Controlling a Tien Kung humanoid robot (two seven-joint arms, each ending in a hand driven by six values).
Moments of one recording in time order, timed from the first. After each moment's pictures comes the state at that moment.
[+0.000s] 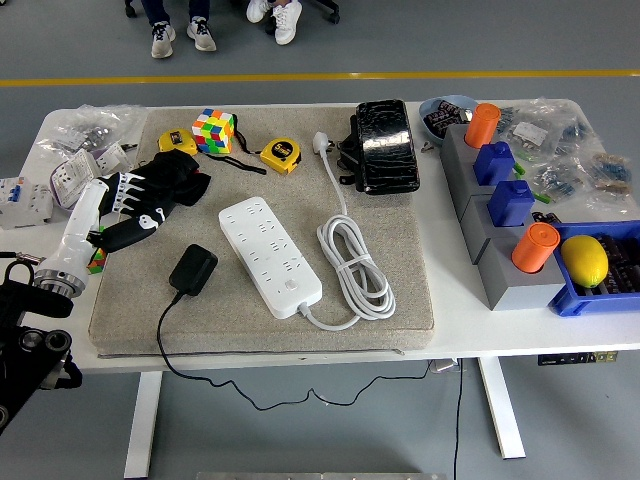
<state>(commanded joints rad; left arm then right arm) -0.16 0.33 -1.16 -1.30 1.53 0.34 -0.11 0.06 -0.22 0.99 0.18 -0.06 -0.11 0.05</state>
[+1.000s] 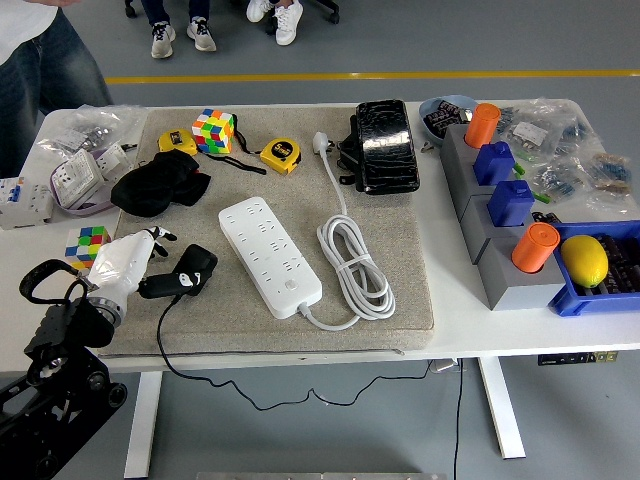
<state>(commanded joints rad) -0.19 0.31 -0.96 -1.33 2.08 0.28 0.45 0.06 -0.22 0.99 0.18 -0.08 -0.10 0.05</state>
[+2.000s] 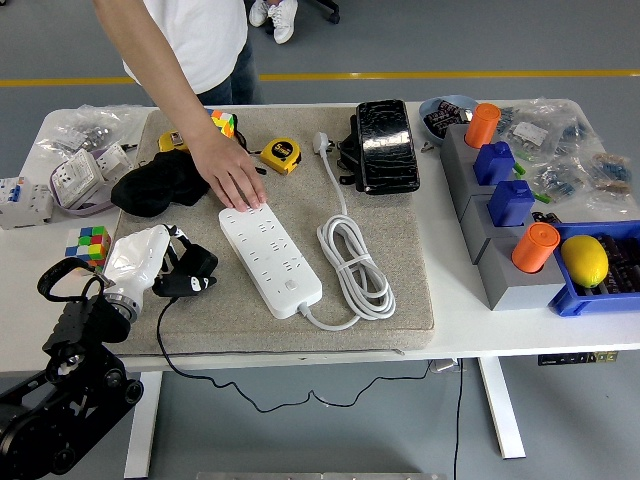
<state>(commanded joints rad) -0.23 0.28 -0.92 -1.29 2.07 0.34 0.40 0.06 -0.22 1.01 0.18 -0.08 -0.10 0.06</state>
